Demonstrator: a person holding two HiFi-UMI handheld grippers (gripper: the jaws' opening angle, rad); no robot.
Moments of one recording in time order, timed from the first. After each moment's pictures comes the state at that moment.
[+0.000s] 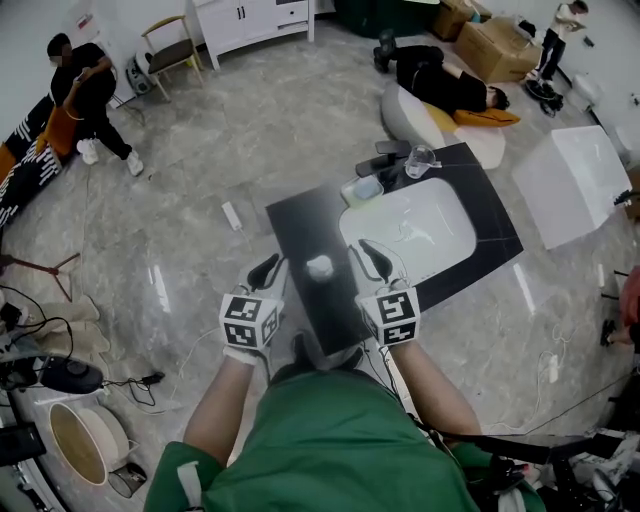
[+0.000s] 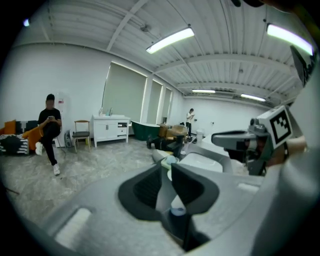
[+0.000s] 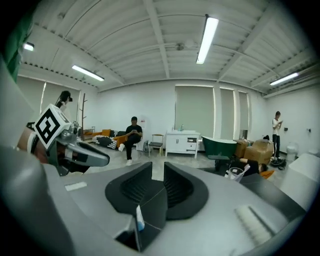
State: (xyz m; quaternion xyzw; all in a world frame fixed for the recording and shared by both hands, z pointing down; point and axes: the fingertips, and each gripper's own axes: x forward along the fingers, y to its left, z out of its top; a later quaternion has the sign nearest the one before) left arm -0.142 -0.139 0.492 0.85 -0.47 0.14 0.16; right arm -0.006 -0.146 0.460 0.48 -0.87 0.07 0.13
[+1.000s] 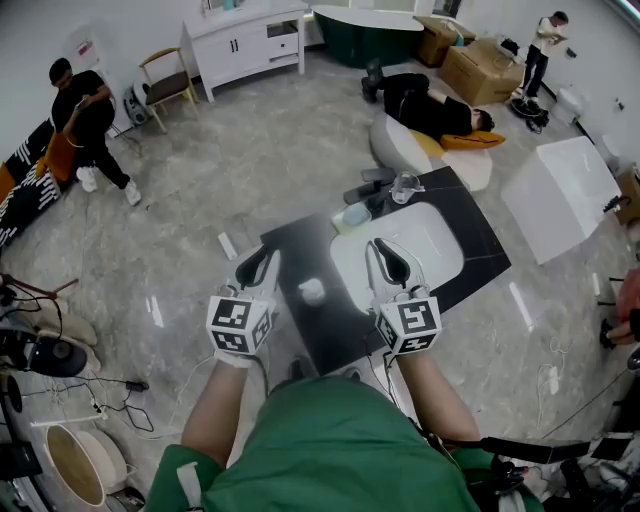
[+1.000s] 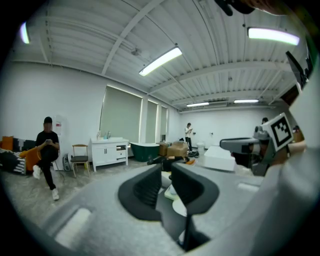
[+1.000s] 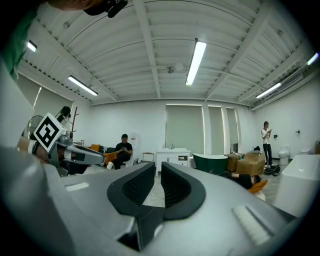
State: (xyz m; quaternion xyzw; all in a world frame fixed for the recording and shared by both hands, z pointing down) left arm -0.132 -0.163 0.377 0.87 -0.48 0.08 0.06; right arm 0.043 -0.151 0.358 0.53 -0.85 0.02 0.03
